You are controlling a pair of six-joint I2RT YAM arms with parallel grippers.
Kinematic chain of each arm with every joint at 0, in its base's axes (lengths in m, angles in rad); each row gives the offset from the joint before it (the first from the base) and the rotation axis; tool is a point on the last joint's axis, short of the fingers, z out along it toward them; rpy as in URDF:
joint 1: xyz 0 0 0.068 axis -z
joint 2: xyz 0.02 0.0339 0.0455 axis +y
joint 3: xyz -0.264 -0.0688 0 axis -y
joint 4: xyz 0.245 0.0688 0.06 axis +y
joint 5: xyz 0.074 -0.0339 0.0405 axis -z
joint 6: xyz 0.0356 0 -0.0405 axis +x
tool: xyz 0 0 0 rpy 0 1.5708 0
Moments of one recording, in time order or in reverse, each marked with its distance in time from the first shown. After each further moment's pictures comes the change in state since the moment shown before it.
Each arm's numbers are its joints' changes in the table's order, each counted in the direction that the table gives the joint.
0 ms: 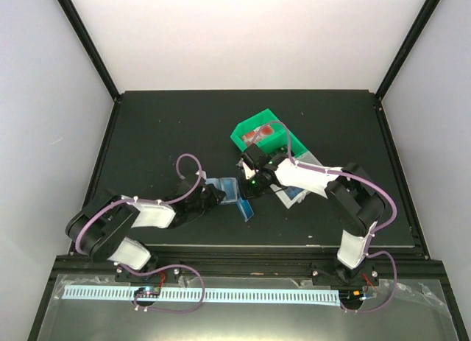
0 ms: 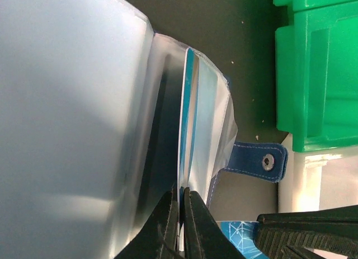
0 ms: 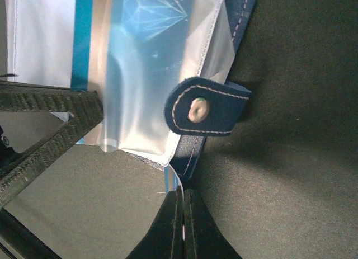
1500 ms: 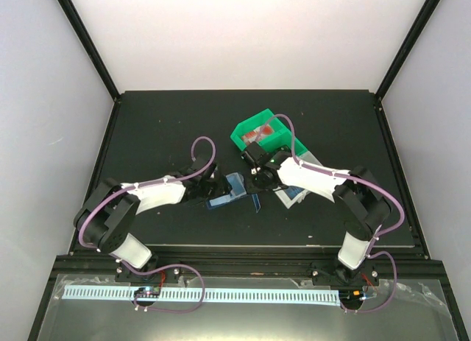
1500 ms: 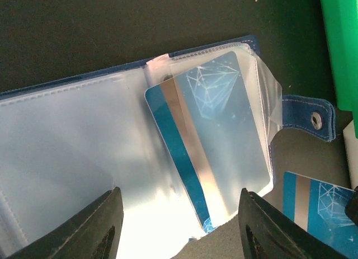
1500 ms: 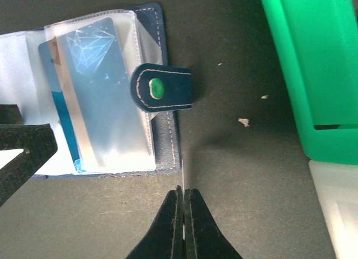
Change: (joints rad) left arm -0.018 0.090 0.376 0.596 -0.005 0.333; right arm -0.010 -0.052 0.025 0.082 0.267 0.075
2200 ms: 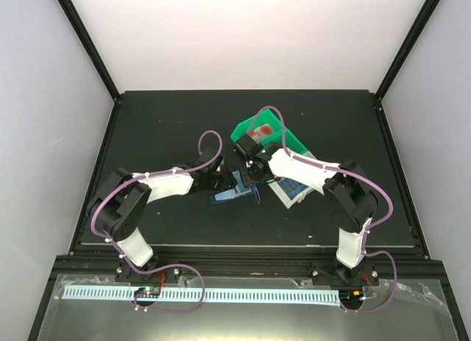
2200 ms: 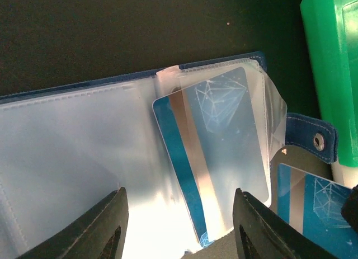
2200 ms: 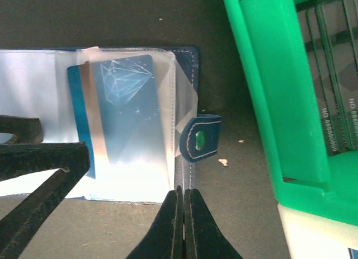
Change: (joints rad) left arm -0.001 0.119 0.121 0.013 0.031 -0.003; right arm 0.002 0.107 0.179 0.117 0.103 -0.071
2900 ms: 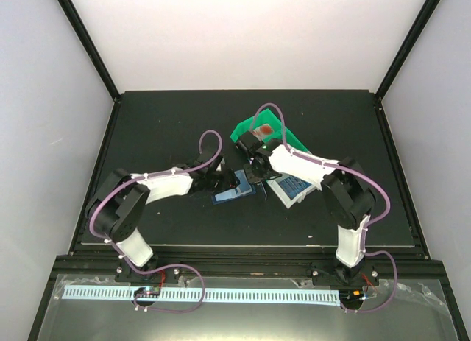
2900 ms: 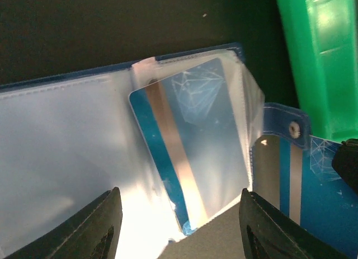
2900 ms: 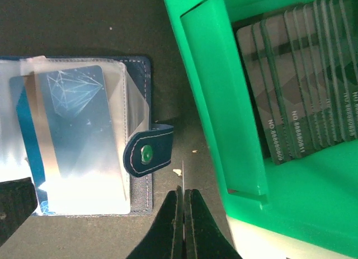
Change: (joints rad) left arm 0.000 -0.027 -0.003 -0.014 0.045 -0.001; right arm 0.034 0.019 0.036 0.060 0.084 -0.060
